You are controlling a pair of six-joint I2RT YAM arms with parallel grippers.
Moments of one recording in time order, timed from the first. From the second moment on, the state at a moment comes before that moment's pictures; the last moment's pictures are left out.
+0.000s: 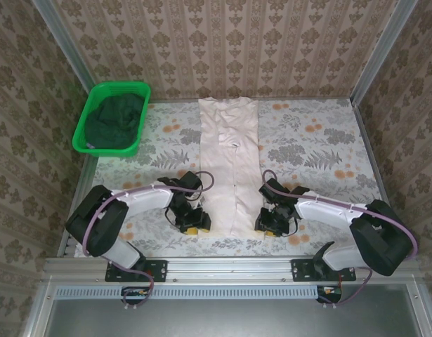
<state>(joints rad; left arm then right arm) -0.75 1.54 0.74 -0.69 0.54 -0.63 0.65 1.35 0.60 -0.64 -0.32 0.94</state>
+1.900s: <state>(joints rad) -0.78 1.45 0.66 -0.66 0.48 -0.58 0.42 1.07 0.35 -0.53 -0.51 1.05</state>
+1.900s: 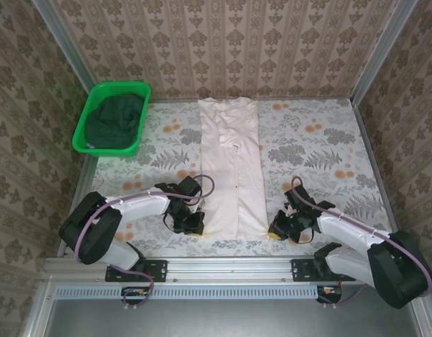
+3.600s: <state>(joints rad) -0.25 2.25 2.00 -0.97 0.51 -0.67 0.08 2.11 1.64 -0.74 -0.46 1.02</state>
